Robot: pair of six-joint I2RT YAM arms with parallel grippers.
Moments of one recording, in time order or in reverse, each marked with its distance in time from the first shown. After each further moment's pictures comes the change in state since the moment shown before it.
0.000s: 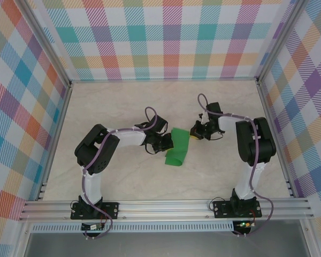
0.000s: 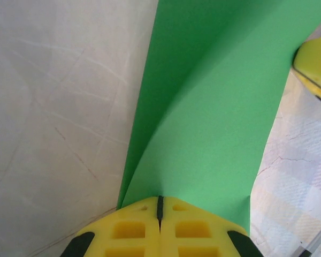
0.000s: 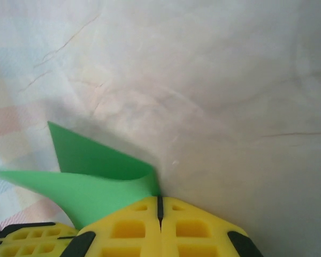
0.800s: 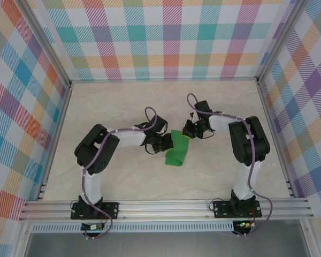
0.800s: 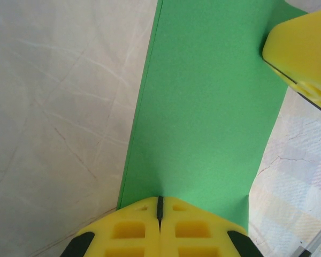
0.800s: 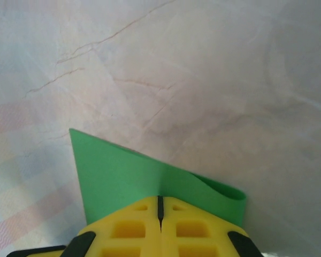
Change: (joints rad) left arm 0.000 -0.001 -0.005 0.008 0.000 0.000; right arm 0.124 0.037 0.079 -0.014 0.089 0.080
